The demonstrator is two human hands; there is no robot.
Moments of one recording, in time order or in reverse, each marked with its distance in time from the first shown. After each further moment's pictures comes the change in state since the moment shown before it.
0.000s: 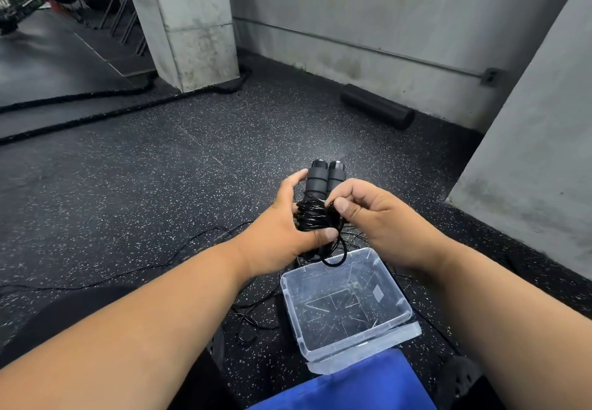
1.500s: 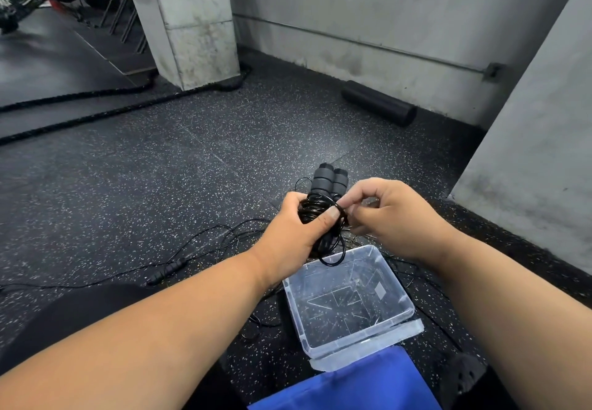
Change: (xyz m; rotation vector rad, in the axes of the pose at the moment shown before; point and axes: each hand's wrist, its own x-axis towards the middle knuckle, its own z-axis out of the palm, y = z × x) left_hand 0.003 -0.010 0.029 -0.198 0.190 -0.091; right_hand 0.003 0.002 -0.009 -0.172 0.151 0.135
